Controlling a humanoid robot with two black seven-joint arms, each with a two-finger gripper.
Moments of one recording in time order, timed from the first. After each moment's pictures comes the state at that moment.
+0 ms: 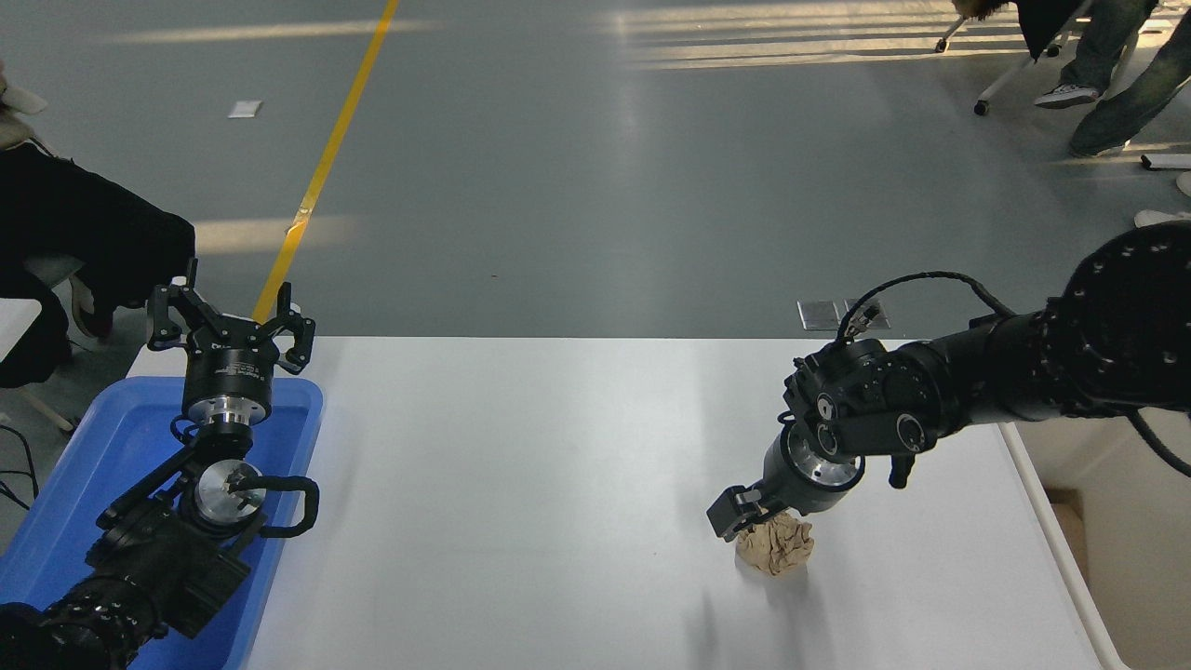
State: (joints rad) left arm -0.61 0.18 -0.96 -0.40 -0.12 -0.51 -0.59; right arm 1.46 -0.02 -1.06 1.06 -0.49 0.34 0.00
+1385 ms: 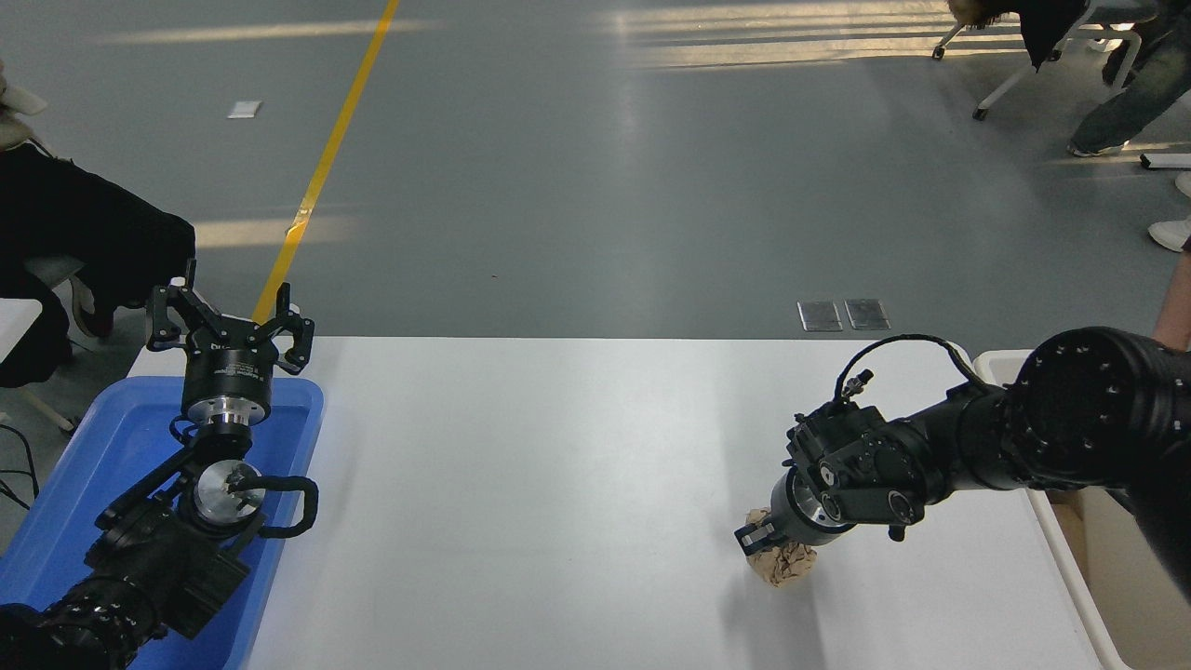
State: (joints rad) left arm -0.61 0.18 -0.96 -0.40 -0.12 -0.51 -0.59; right arm 1.31 0.00 -1.08 0.94 -0.59 0.28 0.00
